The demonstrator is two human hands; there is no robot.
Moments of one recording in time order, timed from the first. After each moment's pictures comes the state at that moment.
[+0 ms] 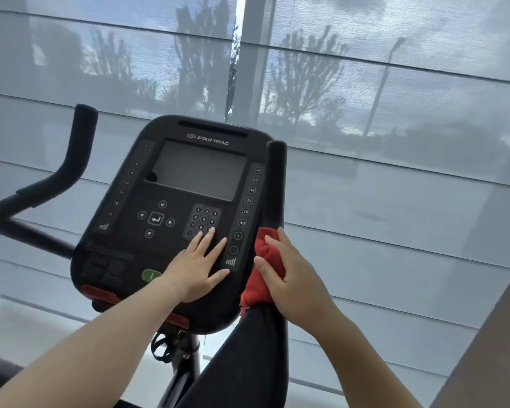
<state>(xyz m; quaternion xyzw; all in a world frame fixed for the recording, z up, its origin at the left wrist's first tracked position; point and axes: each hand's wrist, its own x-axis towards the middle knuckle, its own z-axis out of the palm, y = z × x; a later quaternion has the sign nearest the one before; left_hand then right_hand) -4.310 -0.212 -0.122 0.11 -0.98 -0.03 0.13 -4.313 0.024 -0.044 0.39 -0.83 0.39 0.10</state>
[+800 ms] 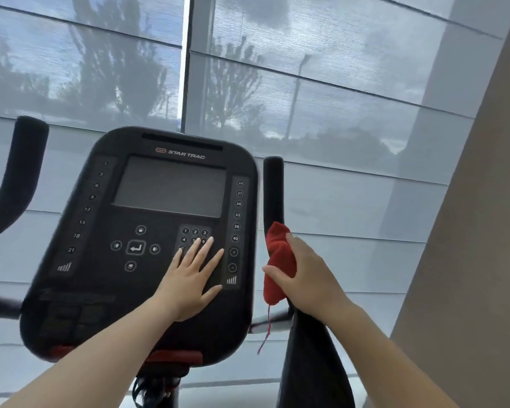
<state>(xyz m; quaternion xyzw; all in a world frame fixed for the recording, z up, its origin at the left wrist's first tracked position) -4.333 -0.259 -0.124 -0.04 -0.98 0.04 0.21 -4.304 -0.013 -0.029 0.26 -0.89 0.32 0.20</state>
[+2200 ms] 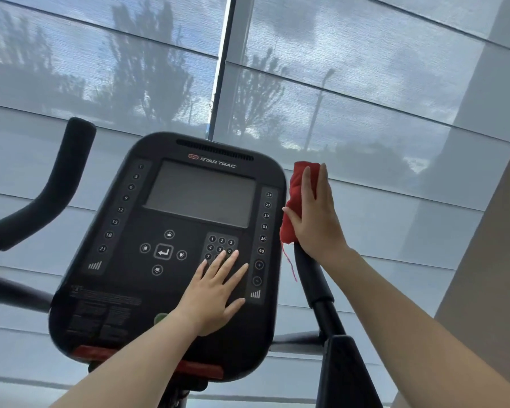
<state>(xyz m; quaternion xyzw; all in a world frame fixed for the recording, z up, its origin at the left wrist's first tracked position) -4.329 -0.261 -0.130 -0.05 -0.97 0.02 0.22 -4.383 -0.073 0.038 0.29 -0.86 0.18 0.38</state>
